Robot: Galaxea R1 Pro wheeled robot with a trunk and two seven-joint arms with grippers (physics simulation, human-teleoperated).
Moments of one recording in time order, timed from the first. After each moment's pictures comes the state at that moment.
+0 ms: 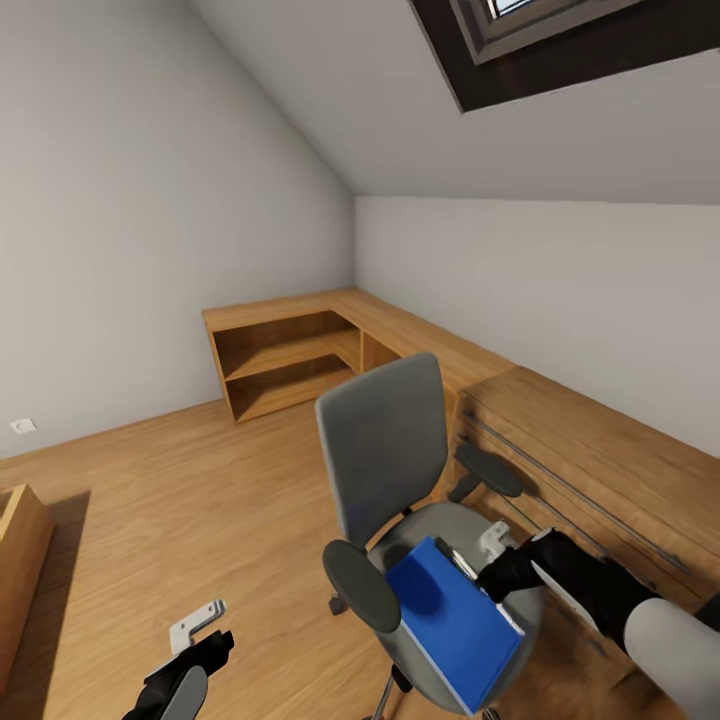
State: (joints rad) left arm -0.19 0.05 -0.11 -1.04 0.65 0.34 0.58; right arm -0.75 -0.36 0.79 -0.65 -0.30 0.53 0.51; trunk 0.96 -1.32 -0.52
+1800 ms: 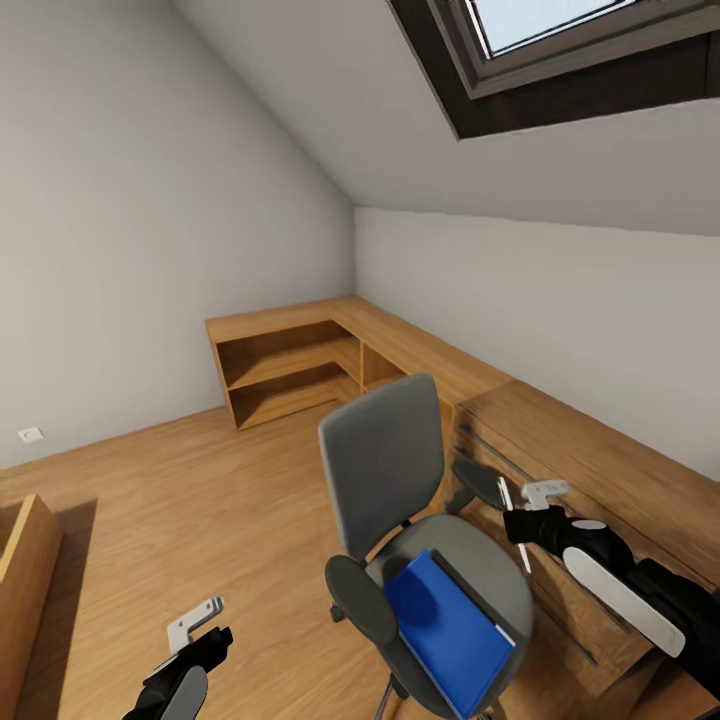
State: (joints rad) left arm -0.19 0.05 -0.11 -1.04 0.65 0.30 0.58; right arm -0.58 -0.61 0.72 -1.38 -0.95 0.54 -0.45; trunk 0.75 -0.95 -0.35
